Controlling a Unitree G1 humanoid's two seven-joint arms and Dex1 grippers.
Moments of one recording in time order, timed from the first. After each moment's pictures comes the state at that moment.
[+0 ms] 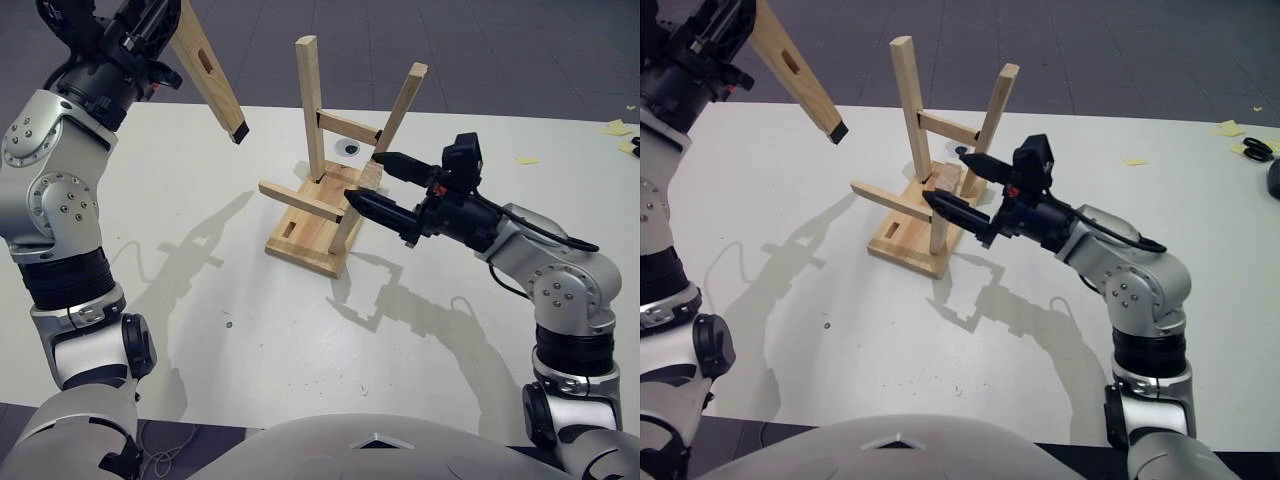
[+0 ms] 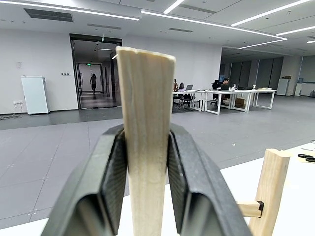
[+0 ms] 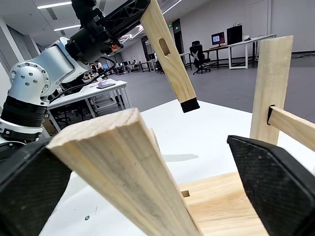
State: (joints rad) left arm -0.65 0.54 0.29 -0.10 -0.62 0.57 -0.39; right arm -0.31 -0.45 -0.03 -0.41 0.89 0.79 0.62
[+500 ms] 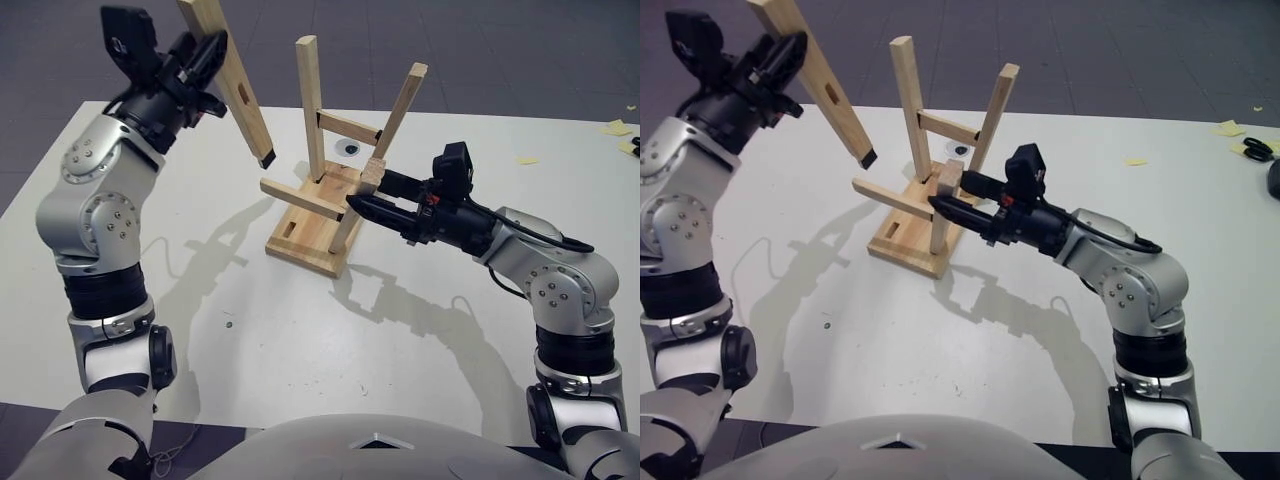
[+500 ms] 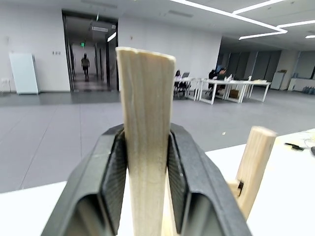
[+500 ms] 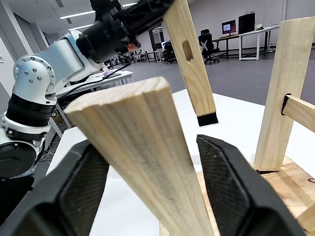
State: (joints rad) left arm -0.57 0.43 0.20 -0.20 -0.59 0.65 -0.27; right arm -0.30 -0.48 -0.02 -0.41 0.86 0.79 0.65
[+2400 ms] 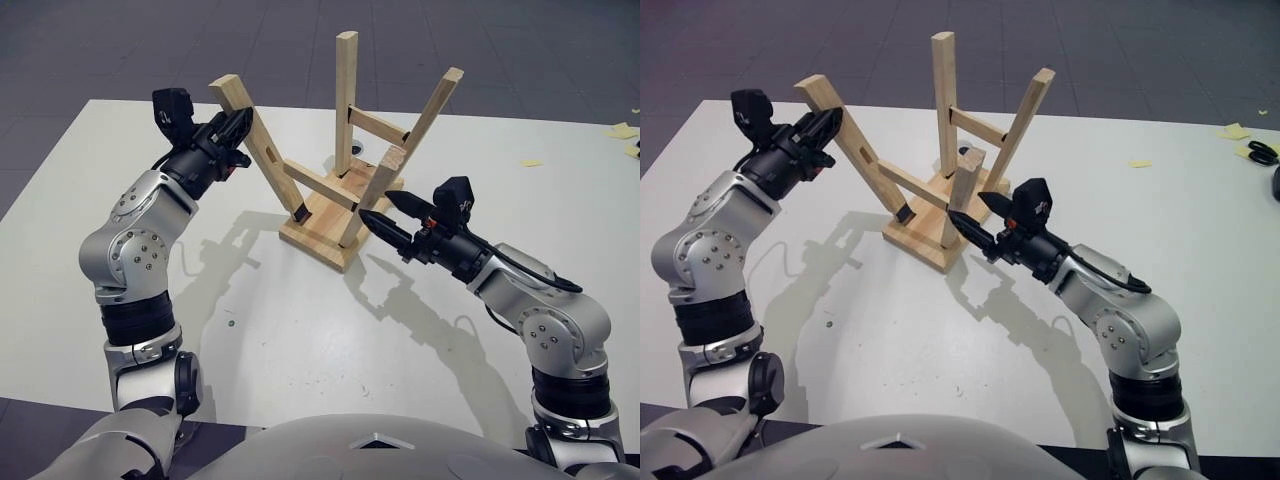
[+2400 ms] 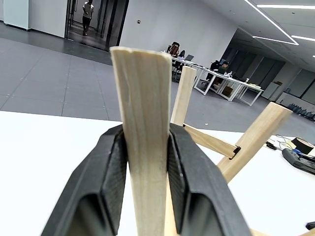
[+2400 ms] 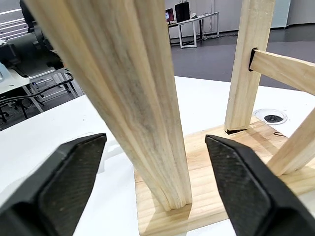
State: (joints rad) left arm -0.45 0.30 0.27 -0.23 -0.70 0.81 -0.21; right arm -0.11 -0.44 -0.01 -0.55 0.77 0.78 0.37
